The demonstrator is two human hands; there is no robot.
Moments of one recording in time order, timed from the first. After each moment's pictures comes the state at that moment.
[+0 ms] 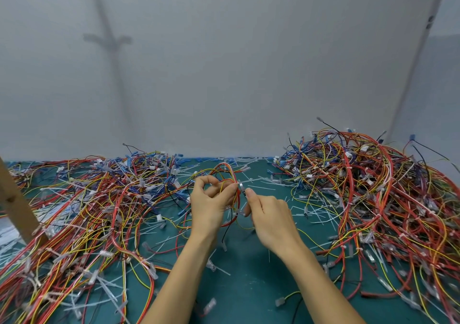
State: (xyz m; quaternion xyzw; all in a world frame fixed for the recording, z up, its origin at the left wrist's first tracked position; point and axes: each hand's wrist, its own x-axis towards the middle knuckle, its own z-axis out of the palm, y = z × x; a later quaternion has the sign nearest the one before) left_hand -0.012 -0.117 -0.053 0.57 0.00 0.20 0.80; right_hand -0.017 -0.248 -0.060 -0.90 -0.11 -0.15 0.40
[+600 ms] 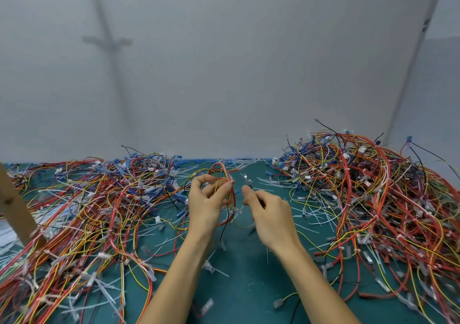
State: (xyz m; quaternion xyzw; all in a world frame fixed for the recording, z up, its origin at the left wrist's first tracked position) left_hand -0.012 -0.114 -0.048 0.56 0.00 0.20 0.80; right_hand -0.017 -0.248 -0.058 -0.85 -0.08 -0.16 0.49
